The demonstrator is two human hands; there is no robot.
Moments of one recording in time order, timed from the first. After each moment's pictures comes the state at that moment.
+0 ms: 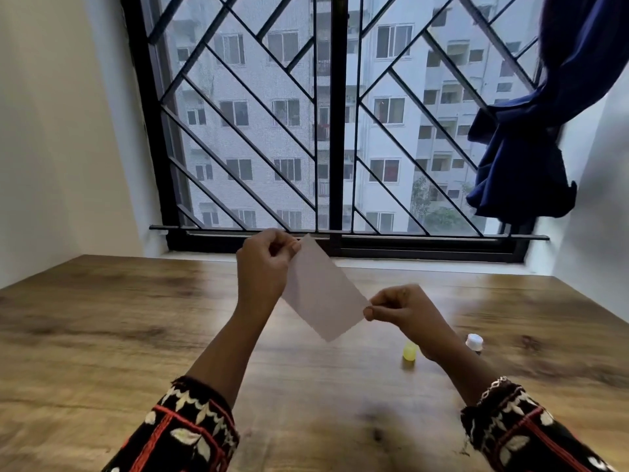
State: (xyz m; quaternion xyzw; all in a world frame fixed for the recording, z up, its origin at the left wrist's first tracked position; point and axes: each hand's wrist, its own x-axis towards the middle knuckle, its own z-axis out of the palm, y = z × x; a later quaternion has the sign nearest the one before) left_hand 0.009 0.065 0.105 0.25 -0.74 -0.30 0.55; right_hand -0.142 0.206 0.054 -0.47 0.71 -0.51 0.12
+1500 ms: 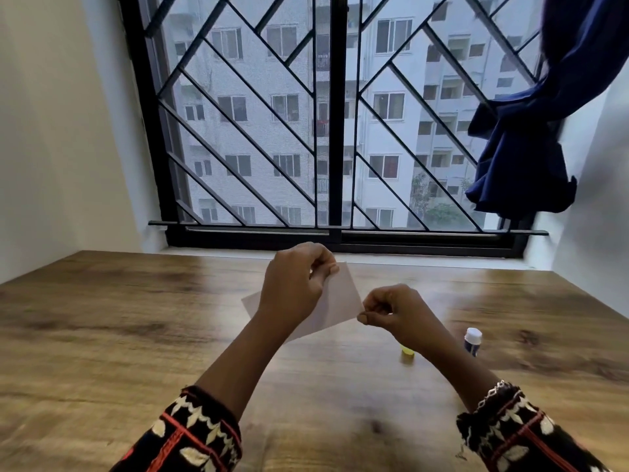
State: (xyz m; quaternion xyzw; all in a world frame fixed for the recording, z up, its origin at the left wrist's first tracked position) left_hand 0.004 0.091 0.094 0.14 -0.85 -0.21 0.46; right_hand -0.129 0.206 0.053 -0.52 0.75 -0.41 0.06
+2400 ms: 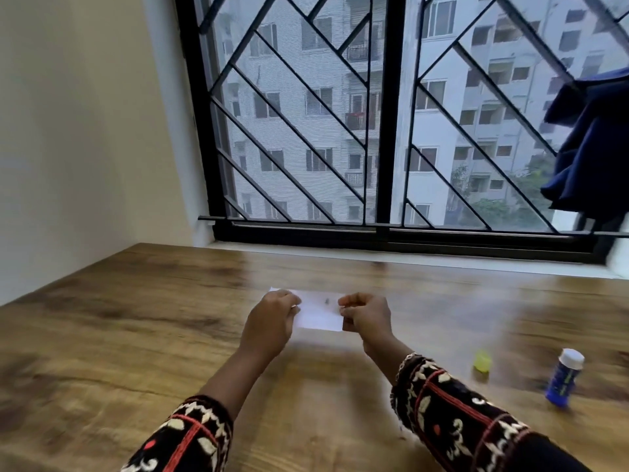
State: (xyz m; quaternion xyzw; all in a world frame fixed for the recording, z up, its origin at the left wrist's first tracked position) left_hand 0.056 -0.037 -0.003 0.29 -0.89 -0.10 0.34; right_hand -0.080 0.061 0.002 -0.27 0.66 -0.66 0.25
